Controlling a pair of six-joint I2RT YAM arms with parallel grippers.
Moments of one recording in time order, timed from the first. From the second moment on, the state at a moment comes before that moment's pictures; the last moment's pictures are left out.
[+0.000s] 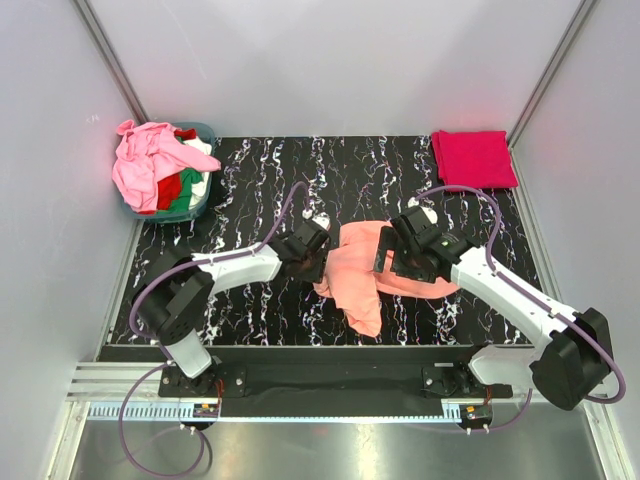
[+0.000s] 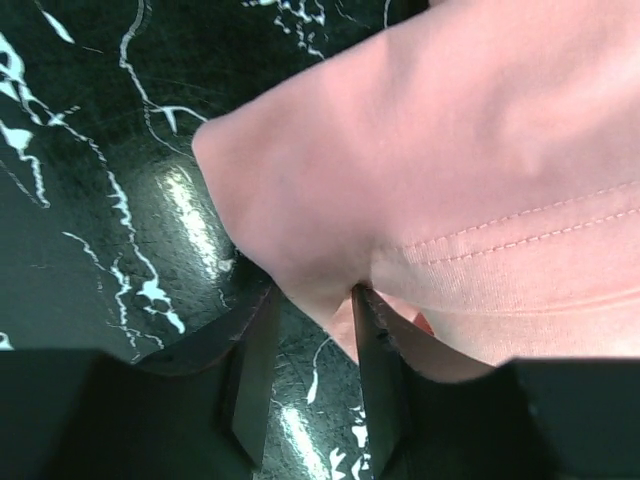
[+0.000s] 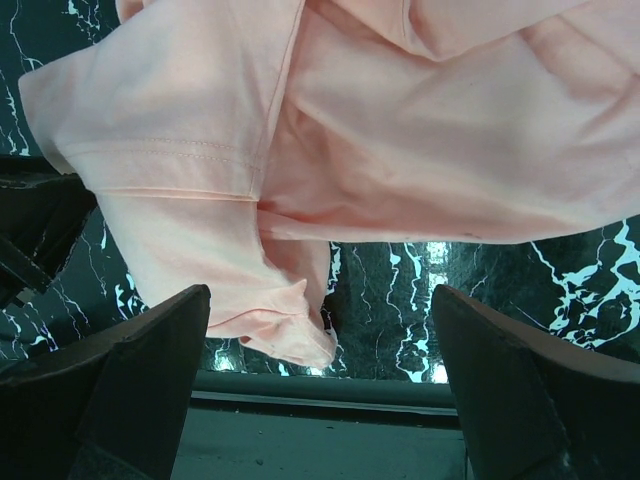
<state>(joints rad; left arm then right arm) -0.78 1.68 0.96 -0.30 -0.13 -0.47 0.61 1.24 0.99 -0.79 0.16 0.75</state>
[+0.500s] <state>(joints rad) -0.84 1.68 0.98 -0.34 -0.25 -0.42 0.61 1.23 0.97 -0.79 0.16 0.75</state>
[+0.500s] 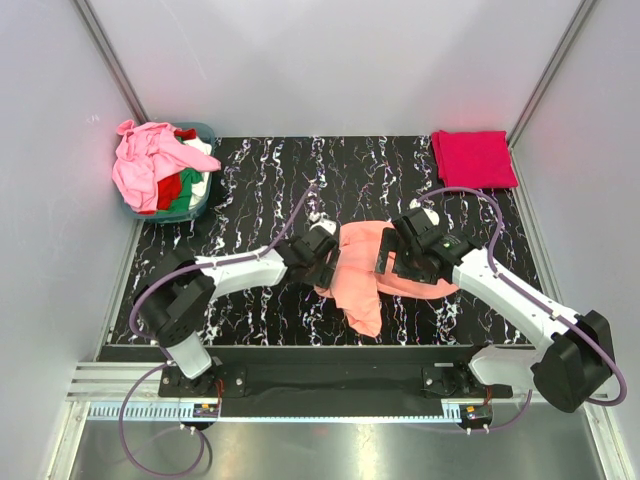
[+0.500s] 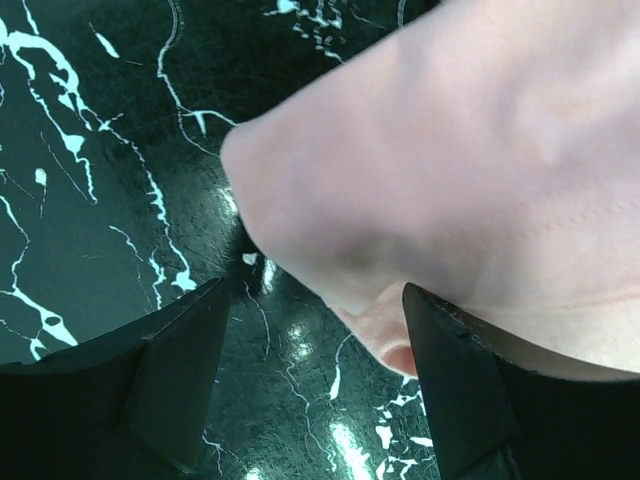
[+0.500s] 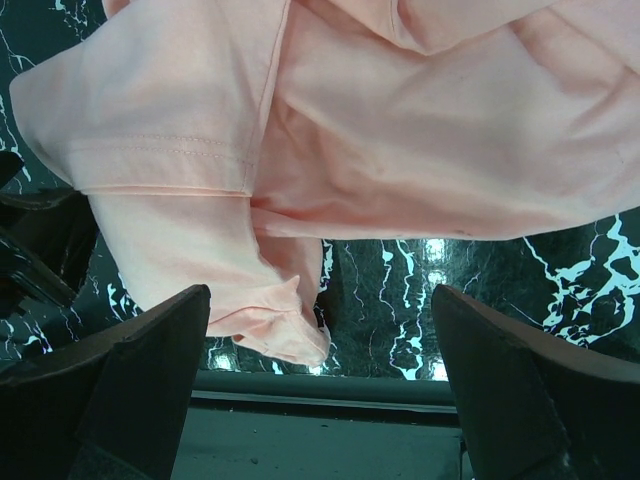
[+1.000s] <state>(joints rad) -0.89 1.71 0.99 -0.34 -0.42 -0.36 0.60 1.23 0.97 -0.79 0.16 0.74</state>
